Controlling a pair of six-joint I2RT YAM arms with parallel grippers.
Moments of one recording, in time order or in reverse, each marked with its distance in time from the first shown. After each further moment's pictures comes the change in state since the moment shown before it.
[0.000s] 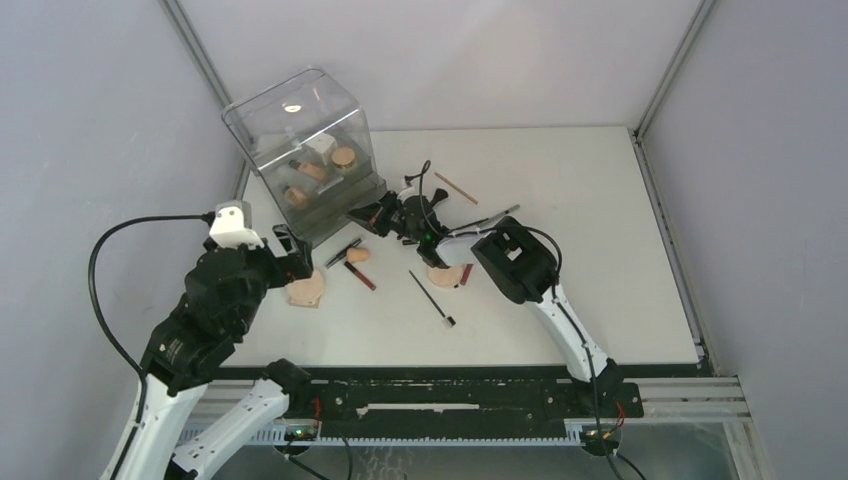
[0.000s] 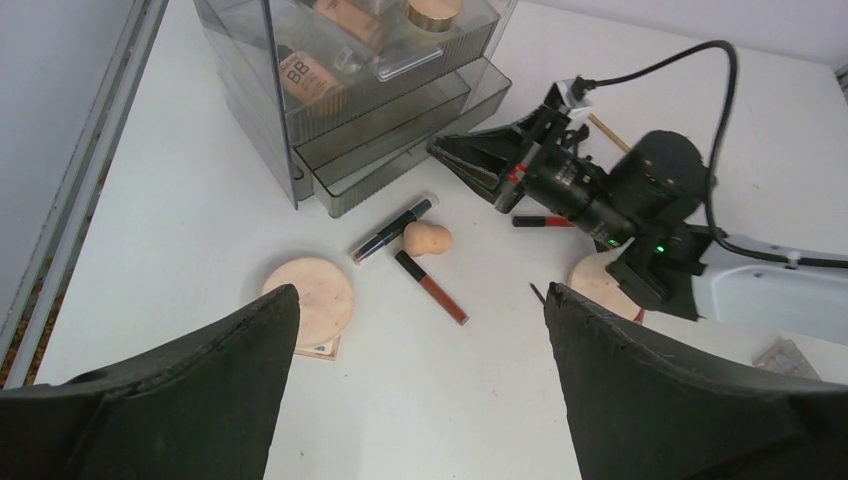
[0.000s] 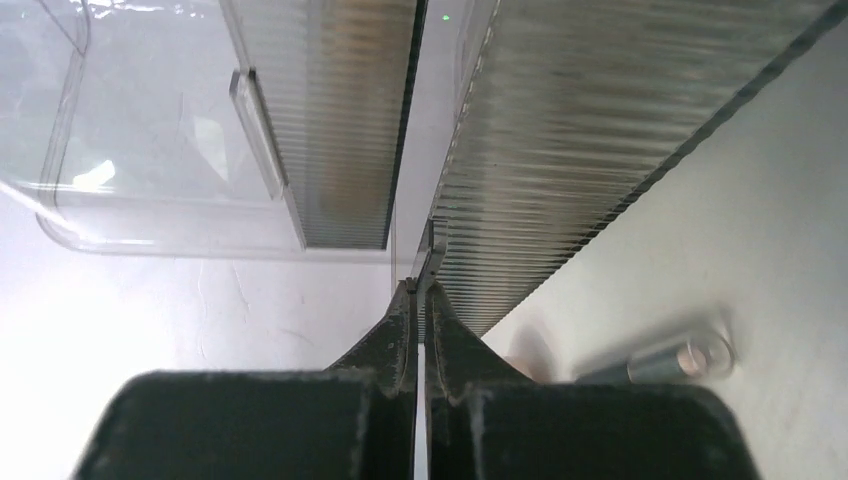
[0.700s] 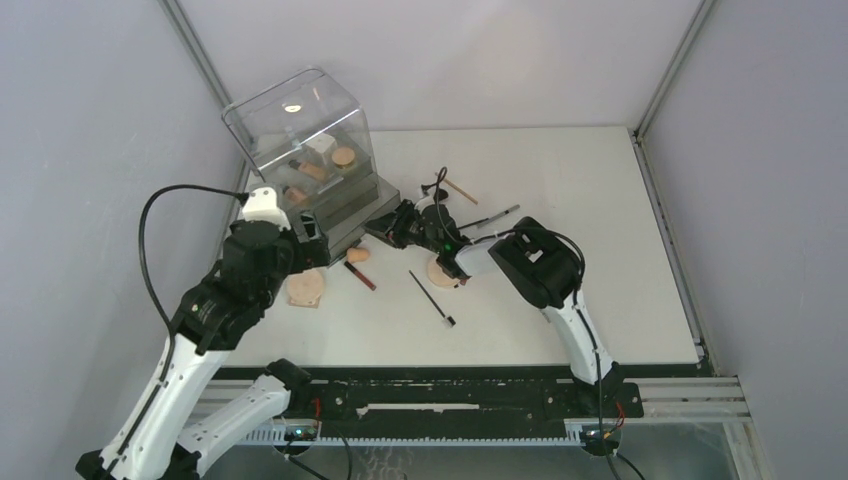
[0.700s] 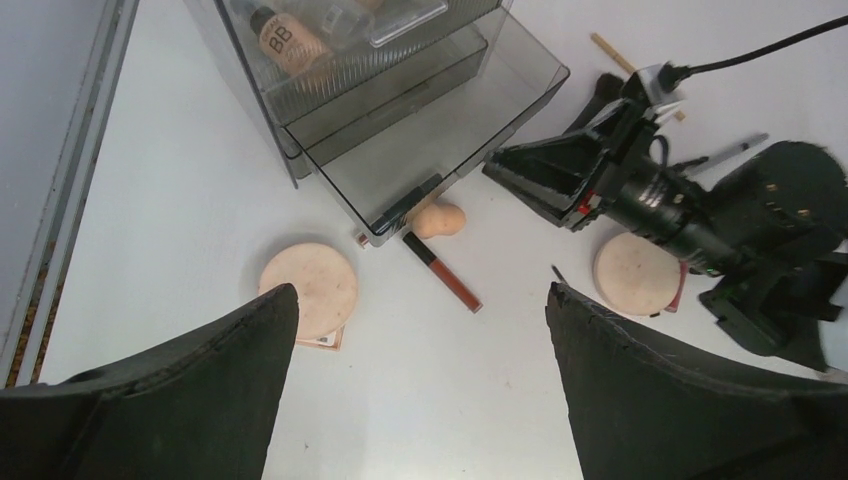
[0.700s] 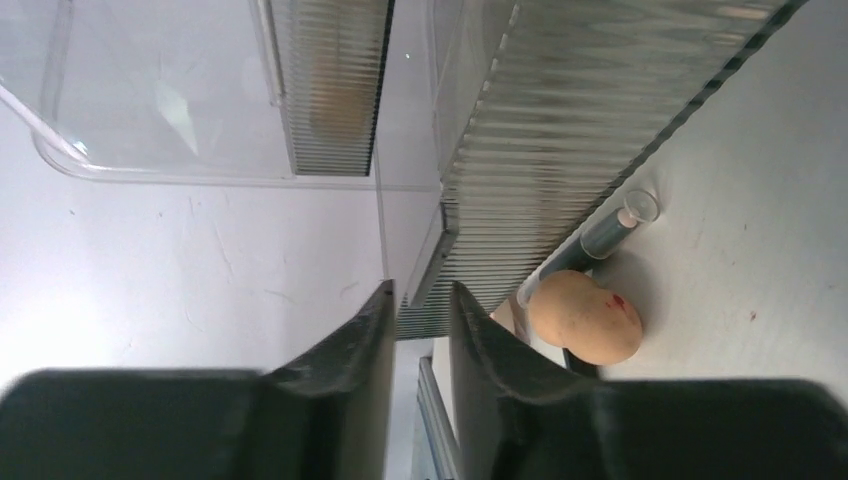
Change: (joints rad) left arm 0.000 0.148 -0.003 0.024 -0.002 0.000; right arm -0.009 -0.200 -0.344 0.084 -0.017 -0.029
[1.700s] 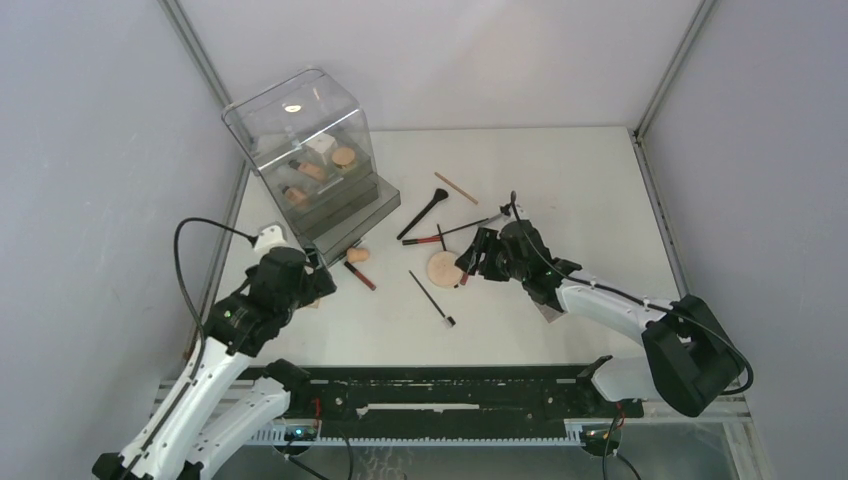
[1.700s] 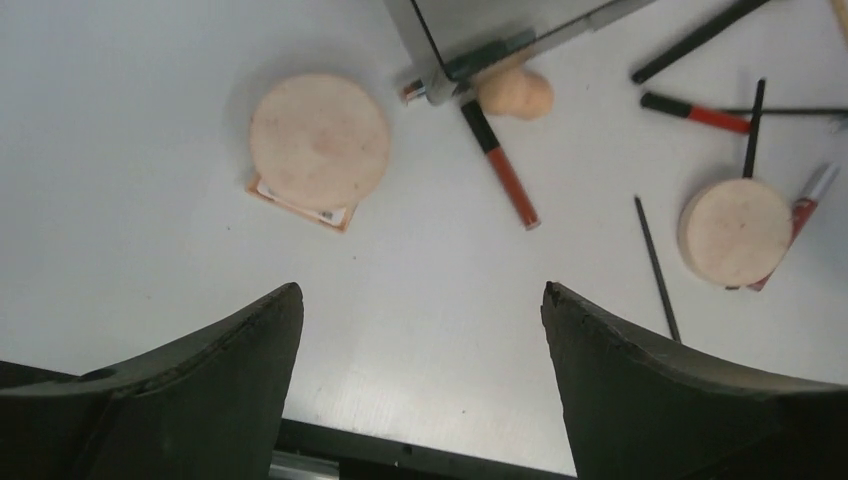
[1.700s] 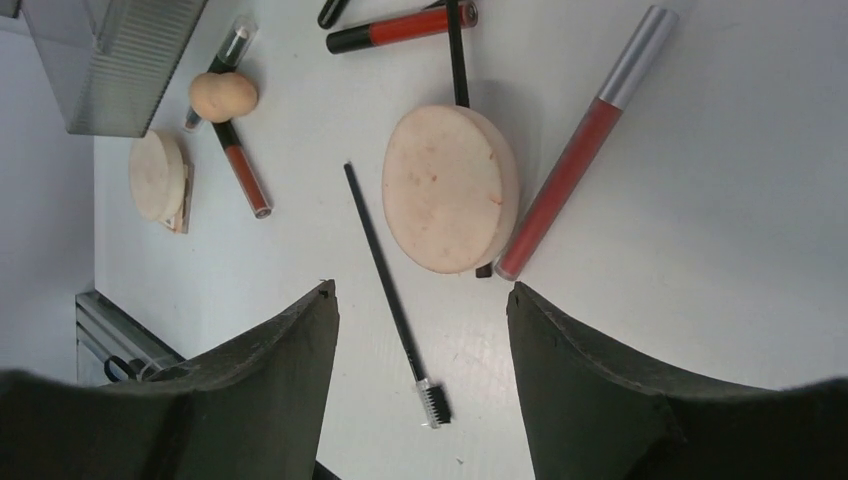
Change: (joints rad) left arm 0.053 -0.066 -0.285 -0.072 -0.010 -0.291; right arm -0.146 -0.974 -0.629 -0.853 0.182 -0.641
